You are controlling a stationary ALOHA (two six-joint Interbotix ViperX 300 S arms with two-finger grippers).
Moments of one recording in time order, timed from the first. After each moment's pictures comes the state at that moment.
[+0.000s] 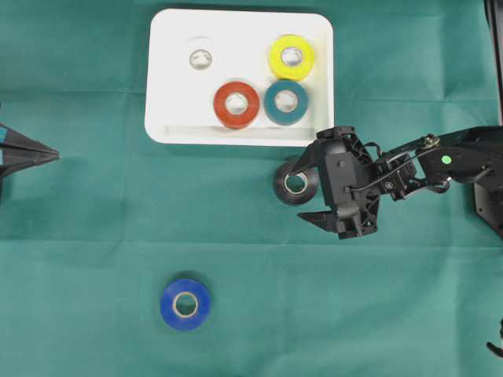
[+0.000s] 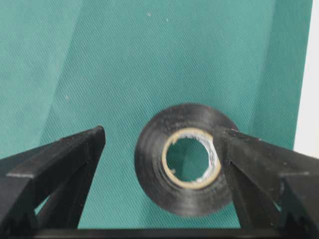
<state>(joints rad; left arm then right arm) 0.03 -1.37 1.56 -0.02 -0.03 -0.02 0.02 -0.06 0.90 -0.65 -0.10 0.62</state>
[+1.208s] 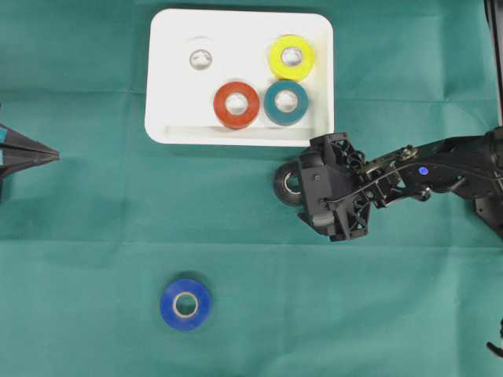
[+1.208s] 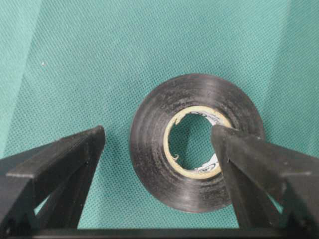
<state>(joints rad) 0.03 -1.37 1.56 -0.02 -0.03 -0.02 0.05 0.06 0.84 -0.65 0.00 0.62</state>
